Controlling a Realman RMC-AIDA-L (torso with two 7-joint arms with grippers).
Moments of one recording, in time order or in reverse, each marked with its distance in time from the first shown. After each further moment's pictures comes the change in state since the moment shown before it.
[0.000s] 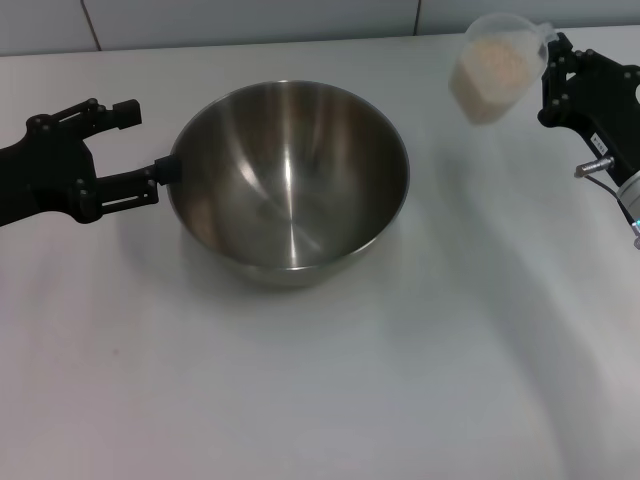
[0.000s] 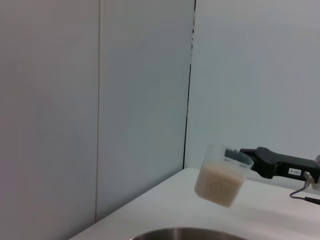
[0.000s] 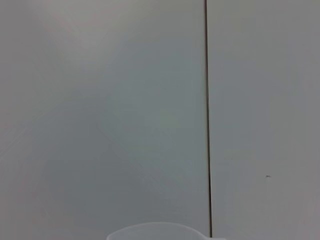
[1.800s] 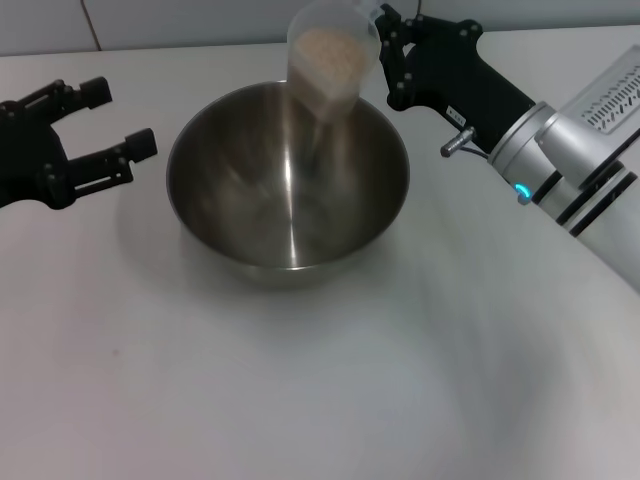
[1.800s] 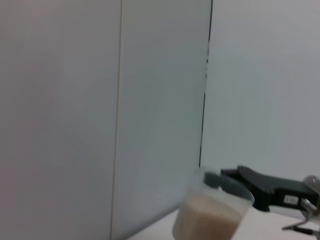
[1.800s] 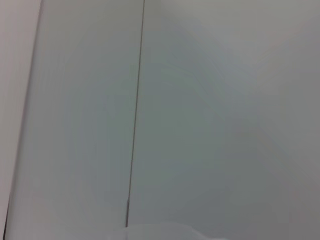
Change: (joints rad) left arm 0.042 0.001 -0.011 -0.001 -0.101 0.014 0.012; right arm 0.120 0.014 -0.032 0.156 -0.219 0.106 0.014
